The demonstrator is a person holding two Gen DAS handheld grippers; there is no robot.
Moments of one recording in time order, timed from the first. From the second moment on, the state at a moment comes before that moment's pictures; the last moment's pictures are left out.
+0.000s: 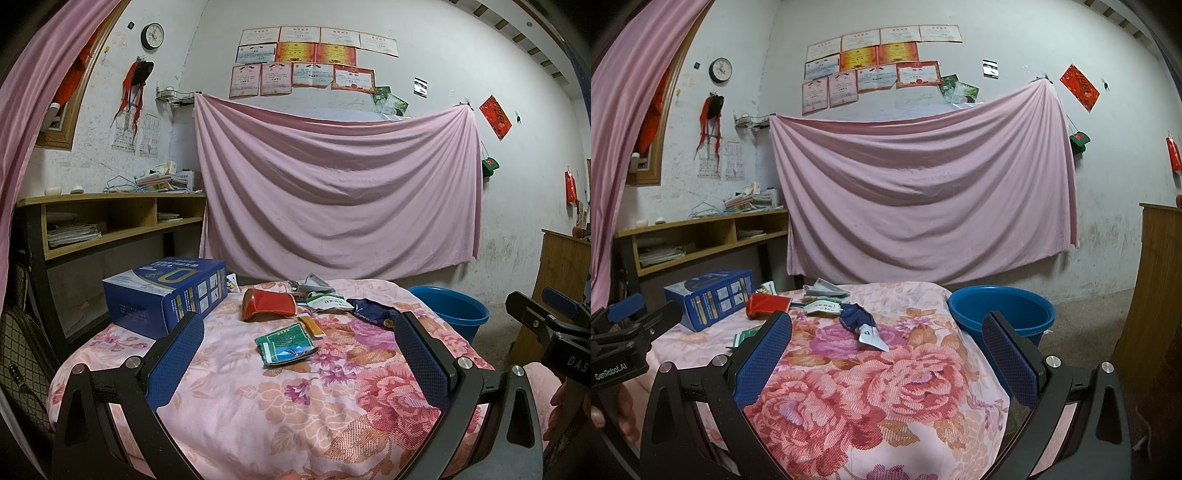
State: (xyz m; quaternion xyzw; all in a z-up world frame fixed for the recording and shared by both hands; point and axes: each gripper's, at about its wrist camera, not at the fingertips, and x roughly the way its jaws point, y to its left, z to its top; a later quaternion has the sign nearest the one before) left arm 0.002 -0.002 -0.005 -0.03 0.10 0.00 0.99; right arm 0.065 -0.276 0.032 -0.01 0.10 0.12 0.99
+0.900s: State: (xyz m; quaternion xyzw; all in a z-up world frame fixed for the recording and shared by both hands) left arm 0.003 -0.003 -0.004 -0.03 0.10 0.00 0.99; right arm 0.066 -0.275 0.031 -0.02 0.08 0.11 0.99
